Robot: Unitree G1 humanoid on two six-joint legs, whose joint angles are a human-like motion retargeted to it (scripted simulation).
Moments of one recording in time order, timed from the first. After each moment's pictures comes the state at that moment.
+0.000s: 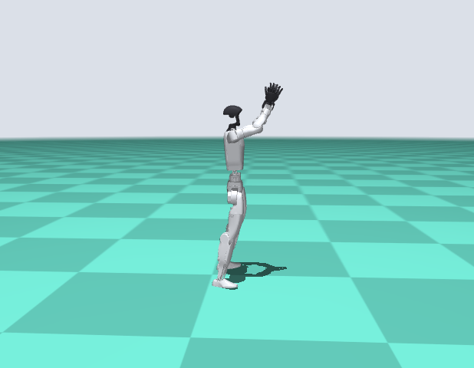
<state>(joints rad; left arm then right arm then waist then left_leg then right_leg) -1.95 0.34 -0.71 0.80 -0.52 -0.12 0.67 -1.84 -0.27 0.44 0.62 0.66 -0.27 -0.84 0.00 -0.03 -0.08 0.09 0.19 0.46 0.14 -0.25 -0.10 0.13 -0.27 -0.43 0.01 -0.23 0.11</state>
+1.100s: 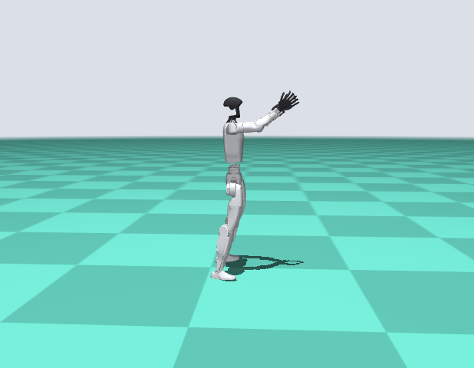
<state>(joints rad) -1.68 0.25 -0.65 0.92 -0.68 -0.08 0.65 -1.62 -0.18 0.46 0.77 0.76 -0.22 -0.84 -0.01 -0.03 -0.04 0.11 0.19 0.48 0.15 -0.26 -0.09 0.14 -0.28 -0.42 0.03 -0.24 0.11</state>
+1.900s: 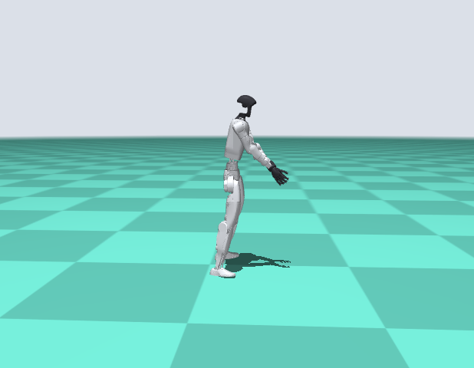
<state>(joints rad) -0.79 -0.11 -0.35 1.26 -0.56 0.01 0.54 -0.75 0.19 0.26 1.16 0.72 -0.19 -0.80 -0.03 -0.05 0.20 0.06 0.19 0.48 0.18 -0.25 -0.06 0.07 -0.29 -0.40 0.07 -0.23 0.07</state>
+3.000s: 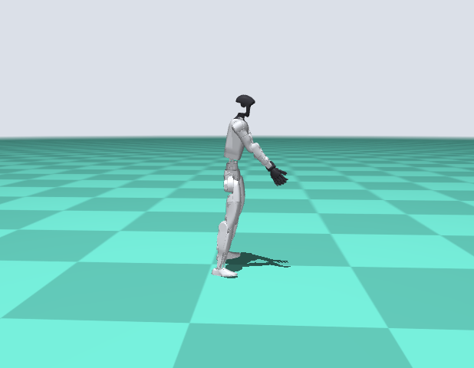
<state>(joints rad) -0.78 -0.13 -0.39 1.25 -0.79 0.03 0.54 -0.82 0.17 0.34 1.31 0.73 -0.11 -0.75 0.00 -0.05 0.22 0.11 0.18 0.51 0.13 -0.25 -0.05 0.10 -0.28 -0.38 0.03 -0.22 0.07</state>
